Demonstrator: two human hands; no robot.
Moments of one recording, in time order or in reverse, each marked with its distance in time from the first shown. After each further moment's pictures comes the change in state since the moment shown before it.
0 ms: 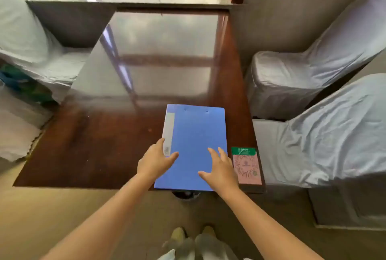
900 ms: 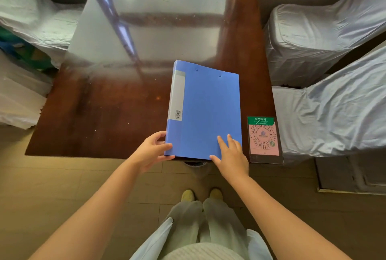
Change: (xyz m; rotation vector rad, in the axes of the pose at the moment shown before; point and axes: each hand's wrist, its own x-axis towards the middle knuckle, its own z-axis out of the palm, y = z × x) left_hand -0.009 -0.071 0.004 -0.869 -0.385 -0.257; right_hand 0.000 0.023 0.058 -0.280 -0.022 0.012
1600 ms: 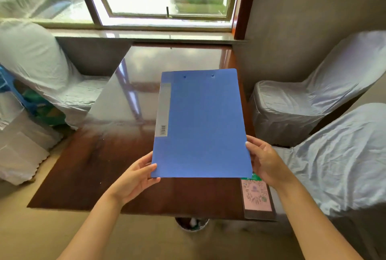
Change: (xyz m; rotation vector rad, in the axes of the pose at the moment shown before) left_hand -0.046 0.071 -0.033 -0.224 -0.261 0.392; right_hand 0.009 0.021 -0.187 1.450 -0.135 -0.287
